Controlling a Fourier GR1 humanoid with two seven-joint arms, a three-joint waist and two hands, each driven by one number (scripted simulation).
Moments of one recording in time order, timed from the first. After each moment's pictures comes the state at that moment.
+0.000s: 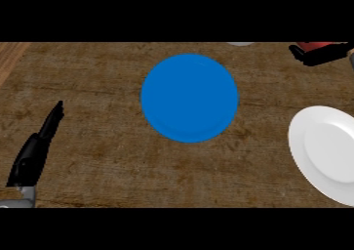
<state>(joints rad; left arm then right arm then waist) -0.01 0.35 -0.01 -1.47 -0.13 0.07 -0.11 -1.15 -0.58 -0.12 -0.31 0.69 0.11 -0.96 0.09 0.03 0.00</state>
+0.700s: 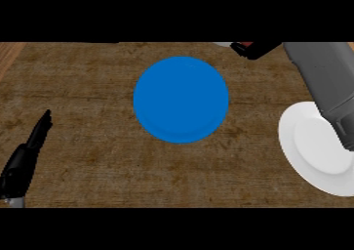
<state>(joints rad) 0.06 0.36 0.04 -1.47 -0.12 0.06 -0.14 -1.31 -0.35 -0.09 -0.29 0.67 0.22 -0.90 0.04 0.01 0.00</state>
